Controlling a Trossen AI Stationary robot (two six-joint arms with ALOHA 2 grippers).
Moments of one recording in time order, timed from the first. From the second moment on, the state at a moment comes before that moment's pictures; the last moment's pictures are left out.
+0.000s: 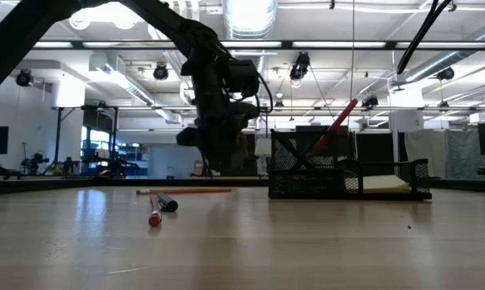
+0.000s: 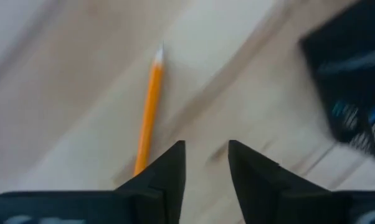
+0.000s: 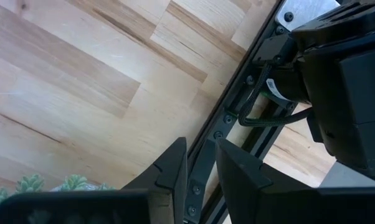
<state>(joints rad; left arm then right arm) 0.38 2.00 1.55 -0.89 0.17 -0.46 1.00 1.13 0.90 -1.51 0.05 2.02</state>
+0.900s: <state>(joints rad) 0.39 2.09 1.57 -0.73 0.07 -0.52 1.00 1.13 0.90 -1.51 0.05 2.02</state>
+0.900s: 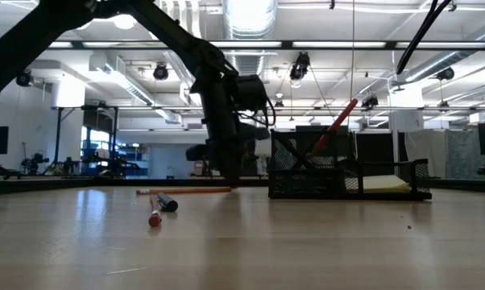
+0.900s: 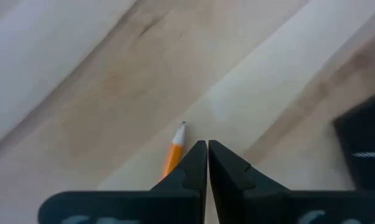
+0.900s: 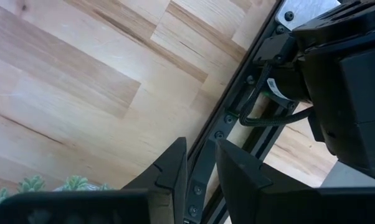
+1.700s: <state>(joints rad) 0.40 2.09 1.56 -0.74 -0.02 -0.55 1.00 1.13 0.90 -1.51 0.05 2.03</state>
